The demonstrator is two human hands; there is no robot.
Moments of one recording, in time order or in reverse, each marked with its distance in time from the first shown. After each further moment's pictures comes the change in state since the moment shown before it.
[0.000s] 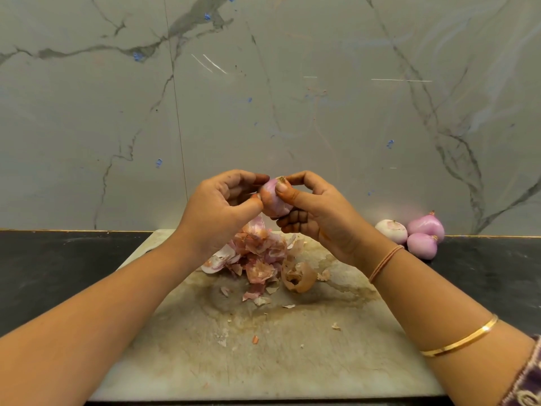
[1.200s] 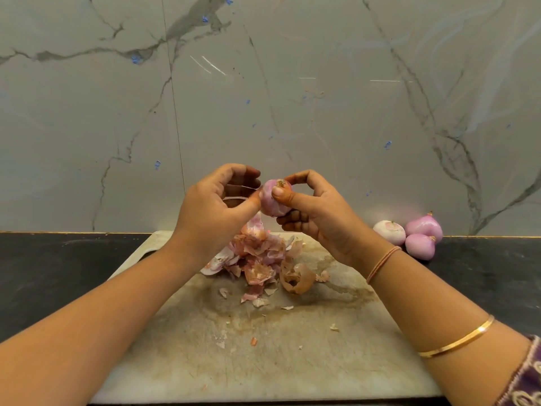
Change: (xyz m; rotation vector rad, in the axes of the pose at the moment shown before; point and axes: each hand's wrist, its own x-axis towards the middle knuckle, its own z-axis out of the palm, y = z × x) left_hand 0.001 -0.006 -0.001 0.158 0.092 0.134; right_hand 0.002 0.002 -0.001 -0.018 0.053 -0.016
